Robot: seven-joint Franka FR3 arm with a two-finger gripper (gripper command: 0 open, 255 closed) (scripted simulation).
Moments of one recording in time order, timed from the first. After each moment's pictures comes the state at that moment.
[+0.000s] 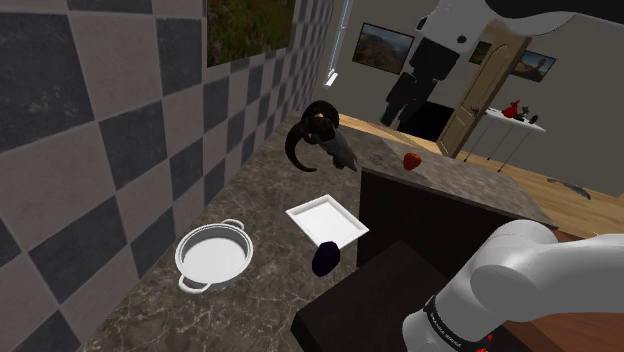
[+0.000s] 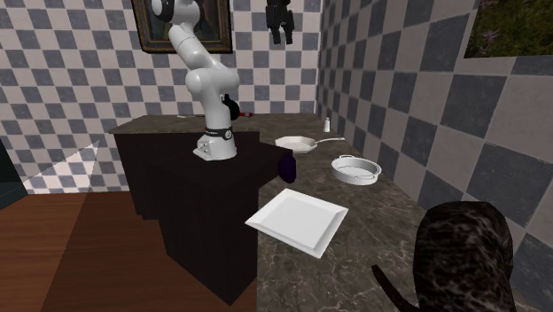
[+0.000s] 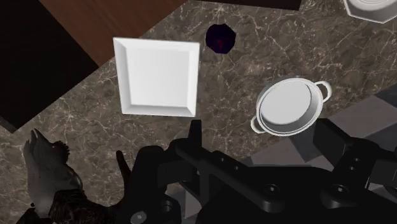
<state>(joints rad) 0.02 -0.81 0.03 -2.32 0.09 1.63 -0.08</state>
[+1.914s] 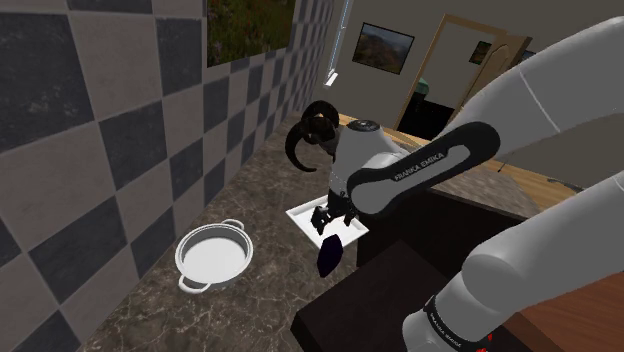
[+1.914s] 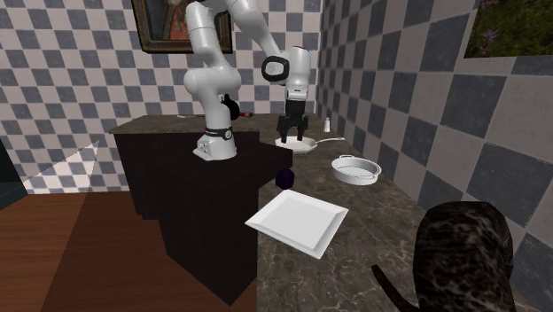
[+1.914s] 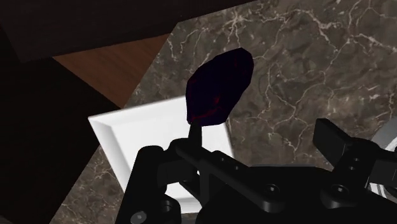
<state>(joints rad) -0.16 -0.28 0.43 -2.82 -0.02 2.54 0.48</state>
